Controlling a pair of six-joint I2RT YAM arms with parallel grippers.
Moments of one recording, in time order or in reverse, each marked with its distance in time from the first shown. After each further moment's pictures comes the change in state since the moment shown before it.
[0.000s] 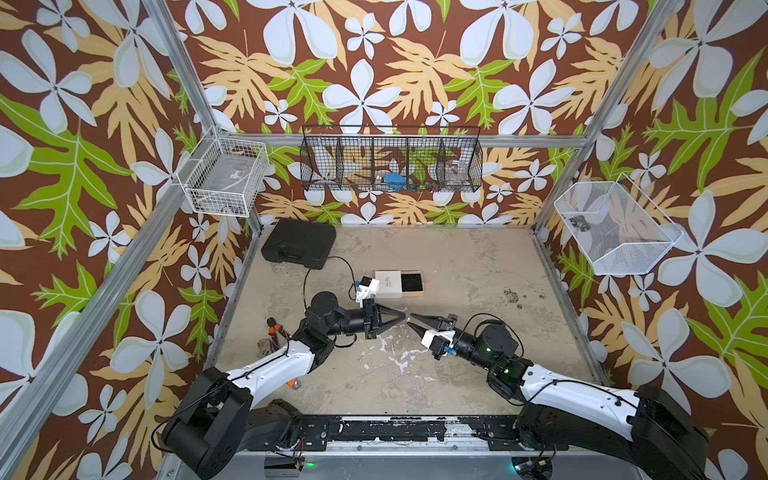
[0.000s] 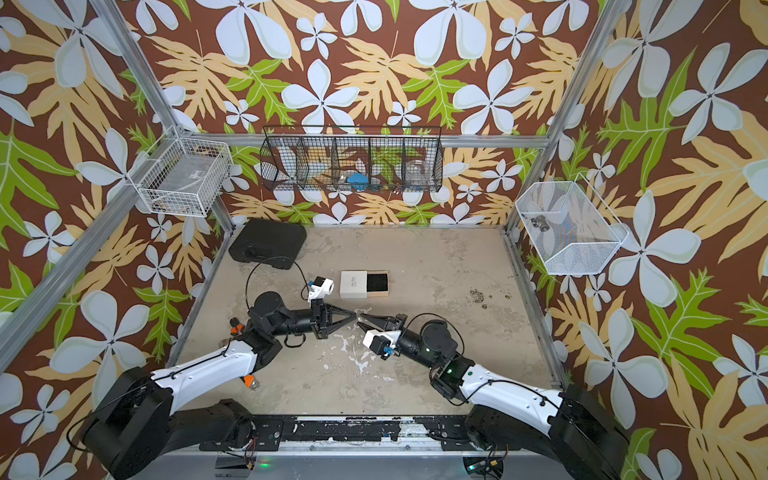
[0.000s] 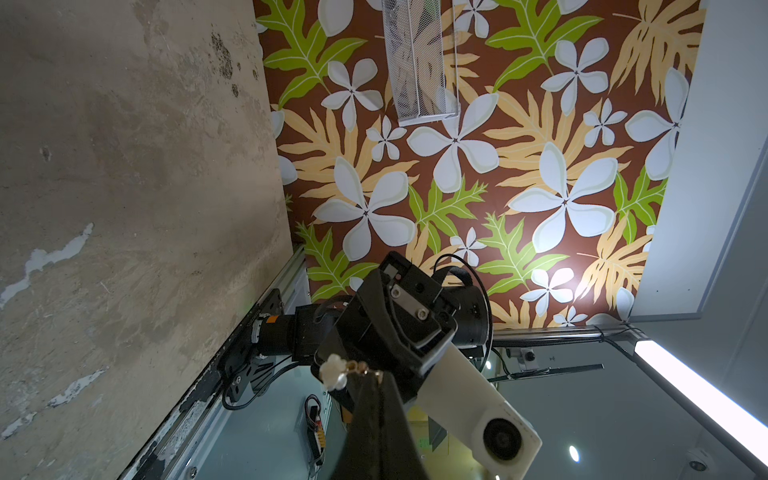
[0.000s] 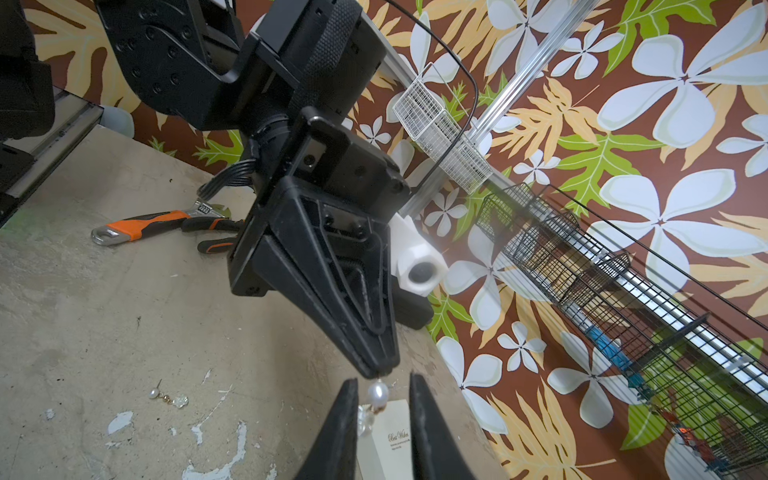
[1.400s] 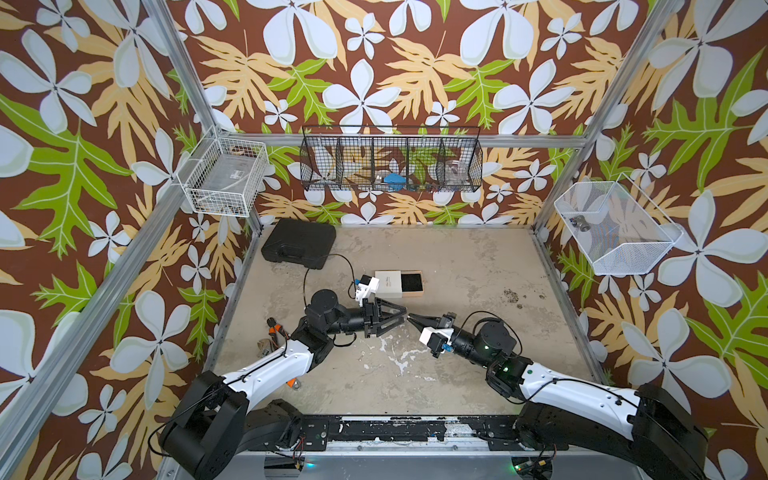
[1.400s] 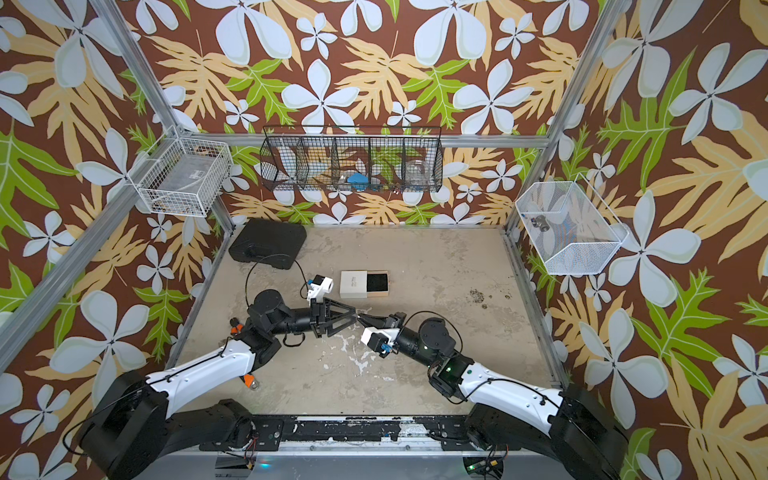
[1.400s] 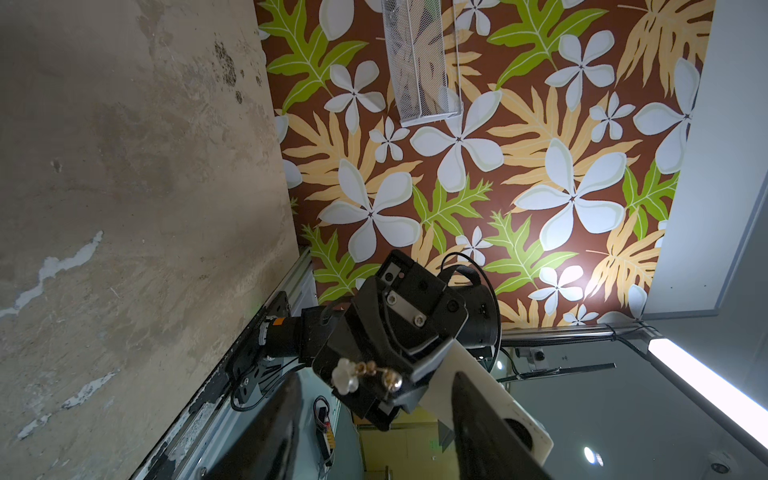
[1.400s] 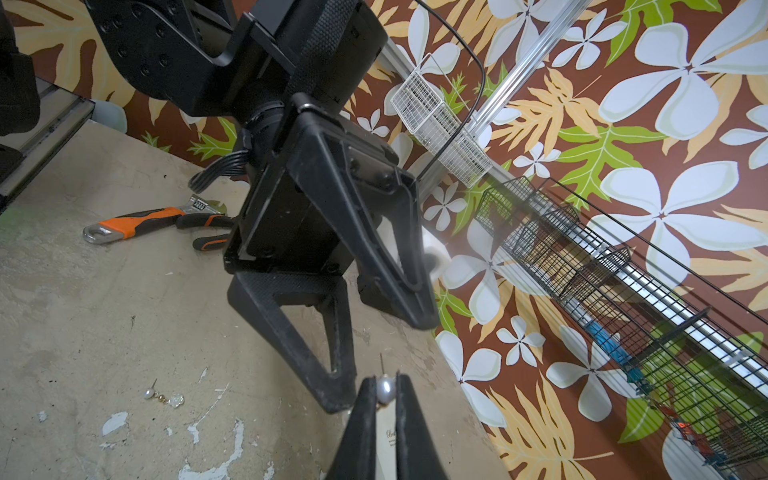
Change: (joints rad) left arm 0.013 -0.045 0.047 -0.133 -0.030 0.100; right arm -0.002 0.000 0.040 -0.054 0.025 0.016
